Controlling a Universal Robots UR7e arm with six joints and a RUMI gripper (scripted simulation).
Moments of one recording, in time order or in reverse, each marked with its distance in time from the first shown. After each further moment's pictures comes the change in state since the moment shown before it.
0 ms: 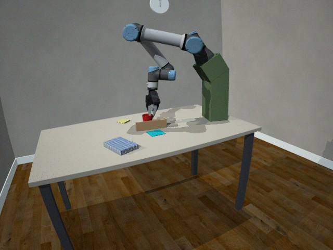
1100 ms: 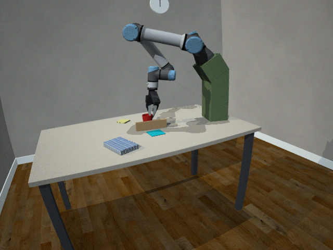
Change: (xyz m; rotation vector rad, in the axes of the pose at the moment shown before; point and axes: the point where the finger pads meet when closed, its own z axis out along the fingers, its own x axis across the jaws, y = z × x) arm 0.000 0.000 0.000 0.000 0.001 0.000
